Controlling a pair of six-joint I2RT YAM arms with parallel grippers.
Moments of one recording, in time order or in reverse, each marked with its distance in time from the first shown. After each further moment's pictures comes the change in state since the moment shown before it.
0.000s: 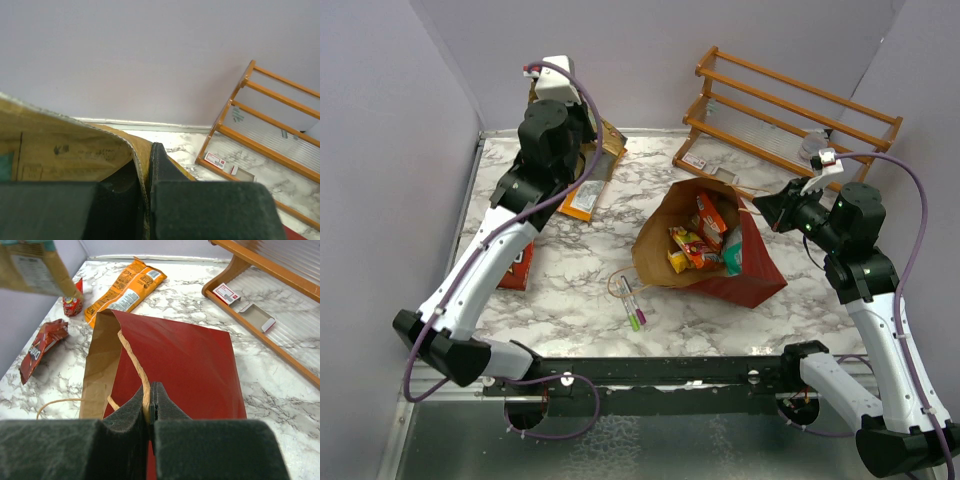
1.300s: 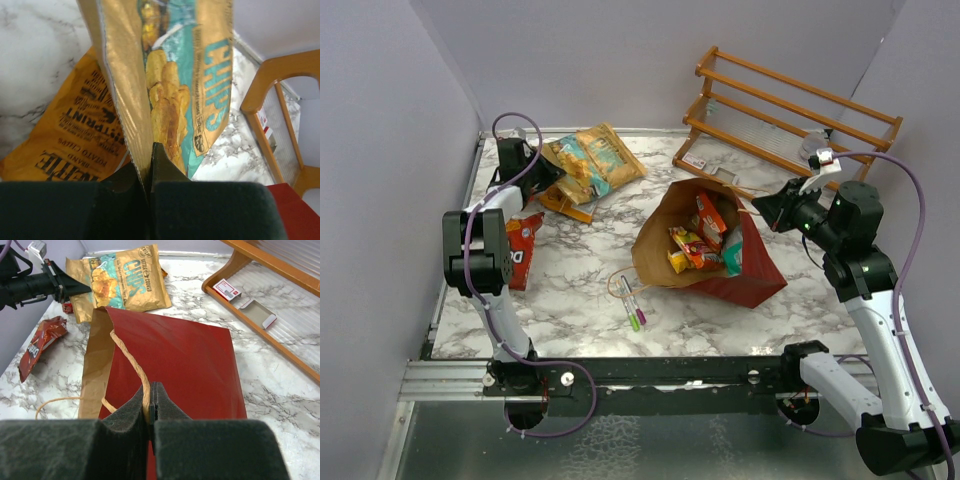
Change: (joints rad) left arm 0.655 0.587 -0.326 0.327 0.853 -0.530; right arm 0.000 0.014 0.000 -0.006 -0.002 -0.003
